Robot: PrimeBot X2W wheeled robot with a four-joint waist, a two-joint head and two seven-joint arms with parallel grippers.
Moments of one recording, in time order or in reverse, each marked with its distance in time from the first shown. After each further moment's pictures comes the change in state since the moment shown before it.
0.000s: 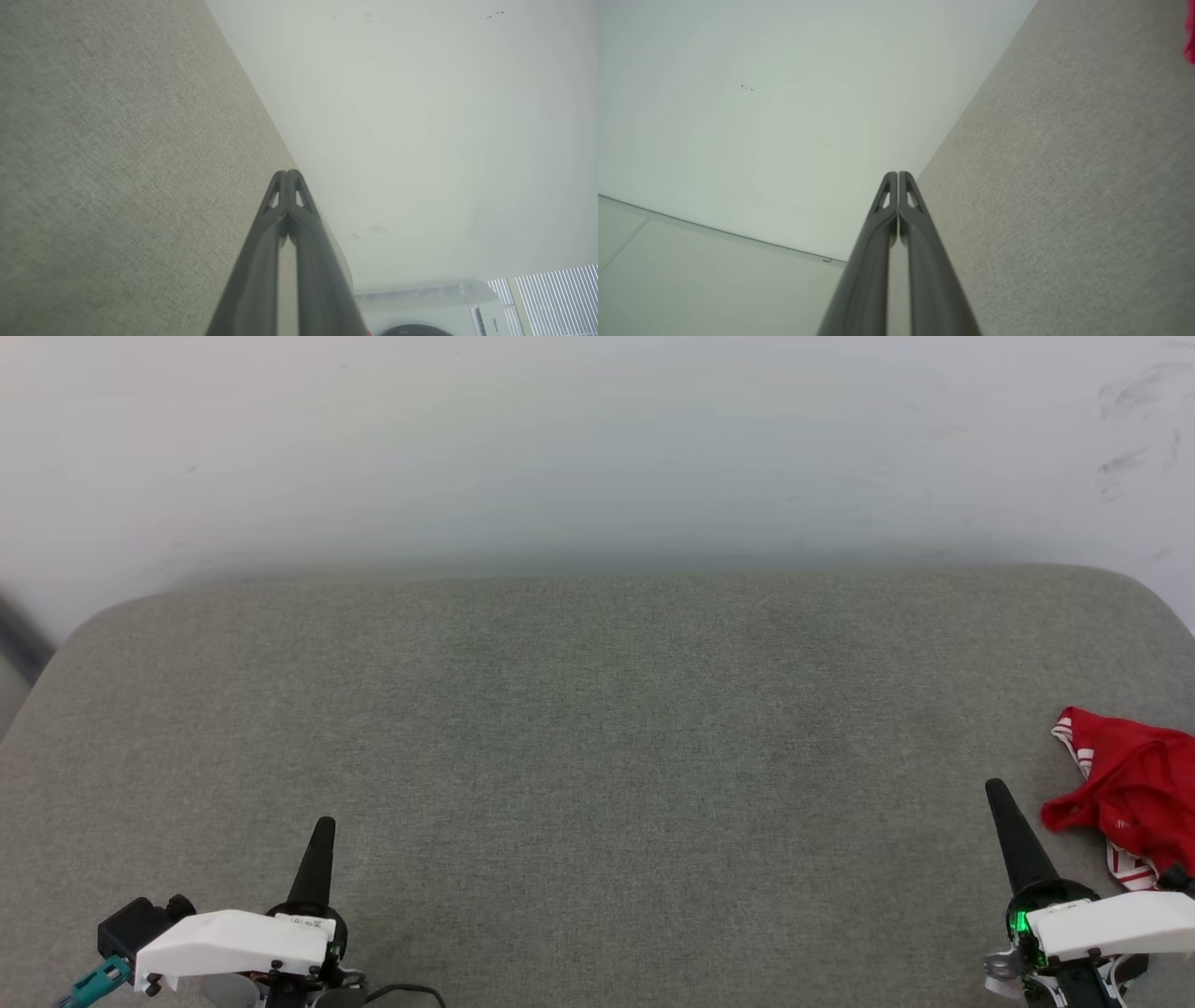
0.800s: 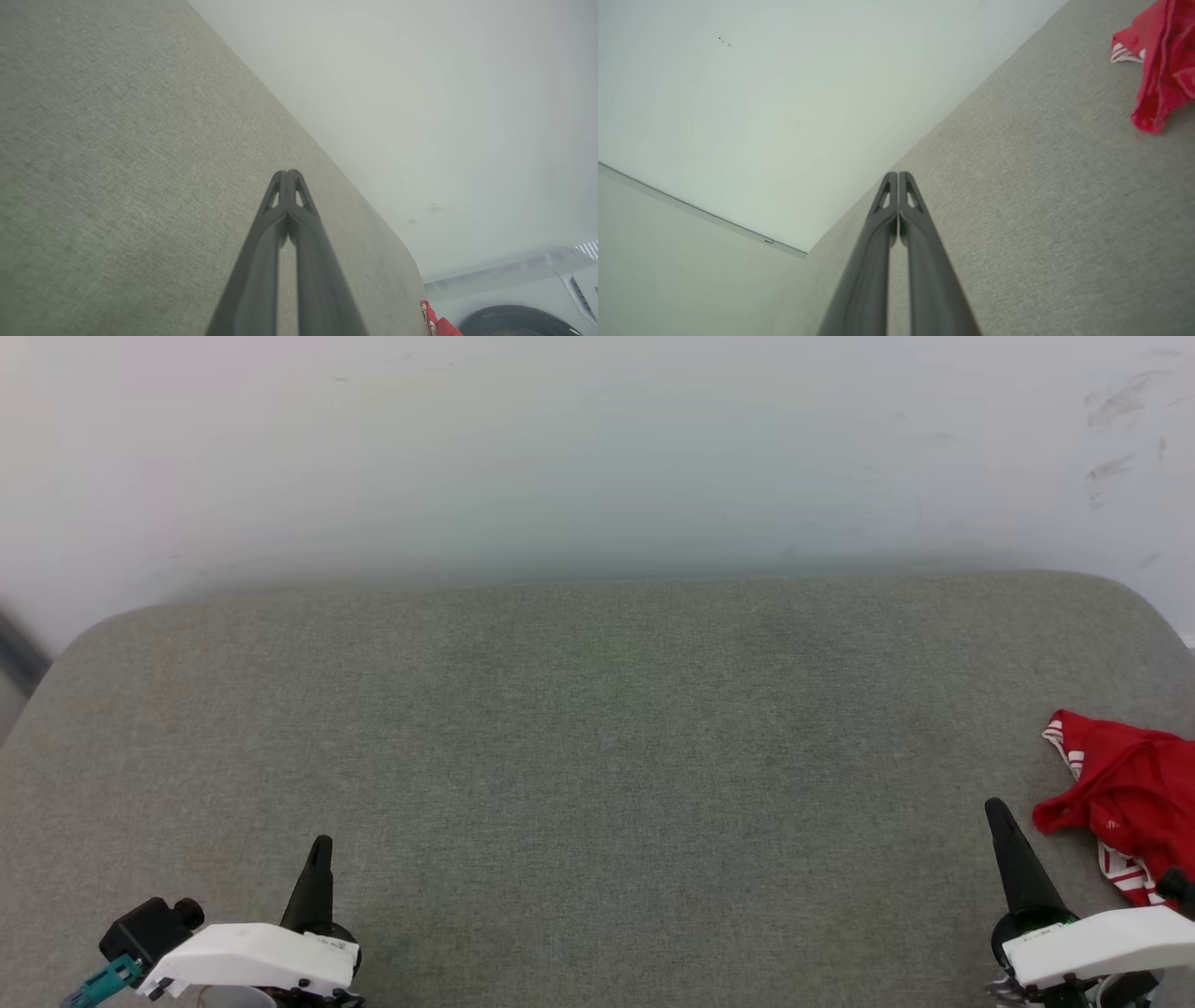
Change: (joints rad) left arm 0.033 0.036 -0.056 -0.008 0.224 0.043 -0.066; right arm 0.048 0.000 0.006 -0.055 -0.271 0.000 -0.017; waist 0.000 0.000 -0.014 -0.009
